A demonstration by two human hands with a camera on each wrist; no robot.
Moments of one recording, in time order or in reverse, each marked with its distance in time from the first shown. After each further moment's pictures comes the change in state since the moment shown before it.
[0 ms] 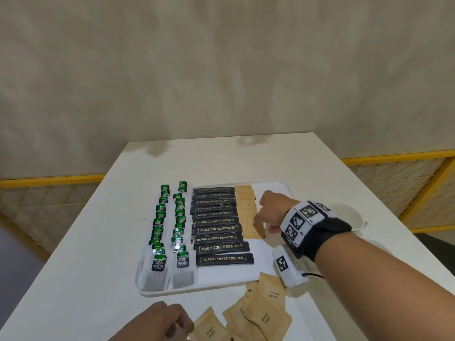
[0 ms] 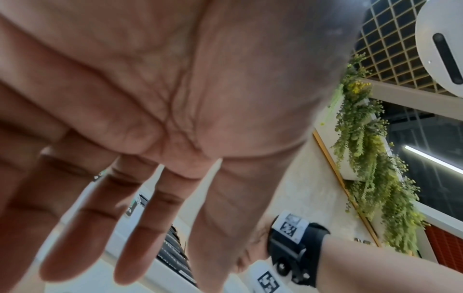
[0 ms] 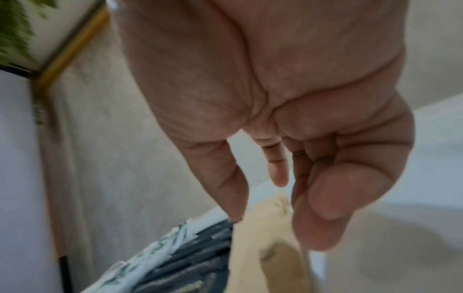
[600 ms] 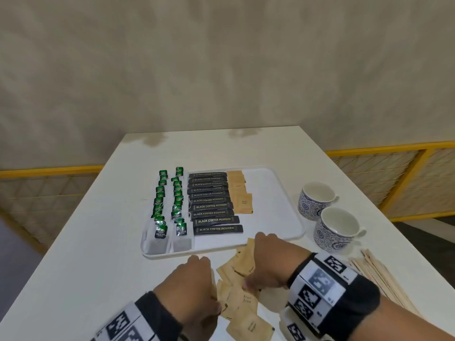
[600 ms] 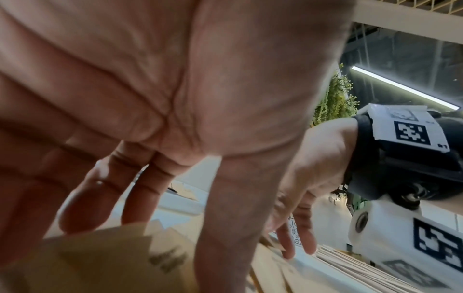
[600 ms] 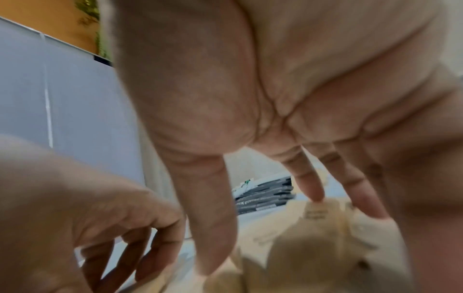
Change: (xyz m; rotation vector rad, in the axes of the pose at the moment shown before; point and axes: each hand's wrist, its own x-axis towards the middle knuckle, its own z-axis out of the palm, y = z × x) left_hand -0.021 0.051 0.033 0.379 0.171 0.084; right_hand -0.146 0.014 0.069 -0.379 -0.151 -0.011
